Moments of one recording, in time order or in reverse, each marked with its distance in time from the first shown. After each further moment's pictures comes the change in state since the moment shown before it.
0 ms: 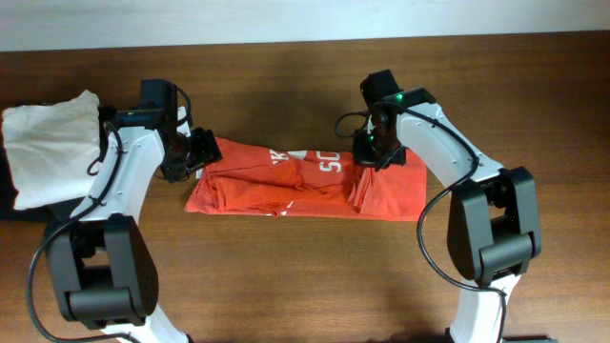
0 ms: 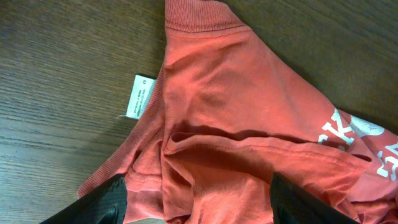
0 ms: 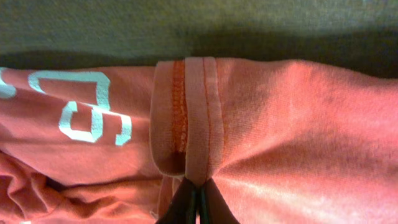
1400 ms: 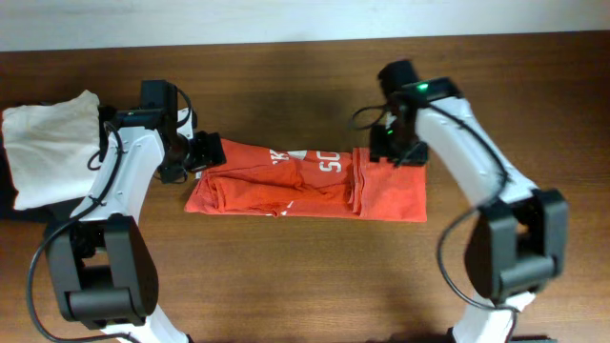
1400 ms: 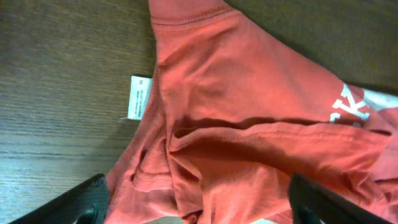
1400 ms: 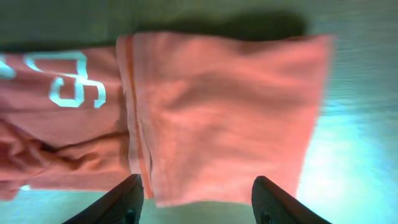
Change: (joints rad) left arm 0.000 0.002 0.000 -0.018 0.000 0.156; right arm -0.058 -0.130 0.054 -0.187 0.073 -0.008
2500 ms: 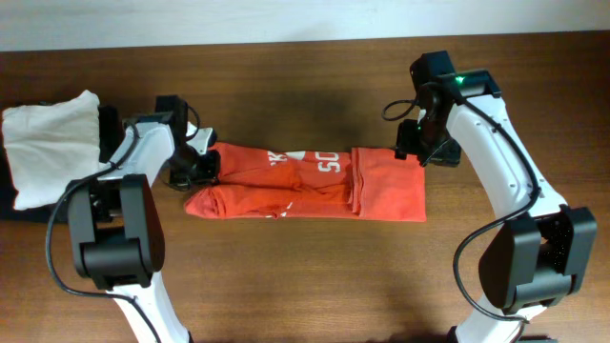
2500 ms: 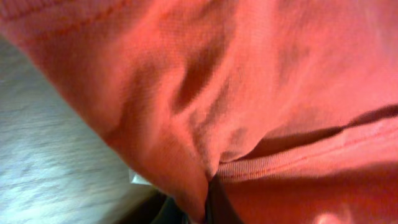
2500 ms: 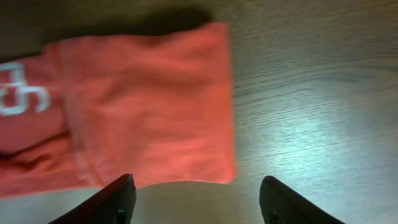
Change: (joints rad) left arm 0.021 0.228 0.047 -0.056 0.050 0.246; right arm -0.081 -0.056 0.014 -0.100 0.104 -0.002
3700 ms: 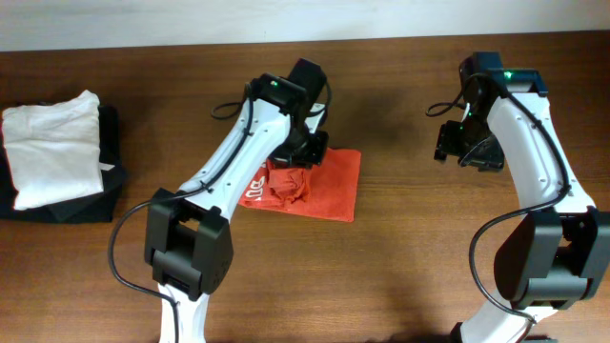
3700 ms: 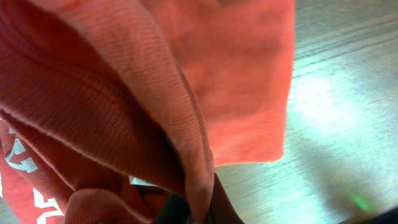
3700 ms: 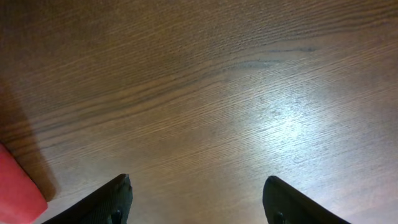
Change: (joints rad) left arm -0.552 0.031 0.482 -0.301 -0.055 -0.259; right arm -0.179 0.000 0.000 -0.068 0.051 -0.067
